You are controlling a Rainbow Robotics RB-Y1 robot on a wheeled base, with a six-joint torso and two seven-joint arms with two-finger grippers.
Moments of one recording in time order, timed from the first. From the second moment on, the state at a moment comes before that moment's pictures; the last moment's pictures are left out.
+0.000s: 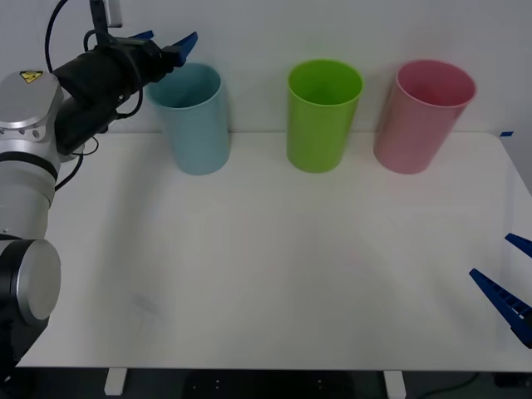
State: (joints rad) right arm 0.35 -0.40 -0.52 -1.66 0.96 -1.22 0.00; left arm -0.94 0.37 0.24 -0.78 -1.49 -0.61 0.30
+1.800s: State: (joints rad) right arm 0.35 -0.40 -0.52 -1.66 0.96 -1.22 0.00; left arm 0.14 0.62 0.49 -1.60 -0.98 -1.03 0.16
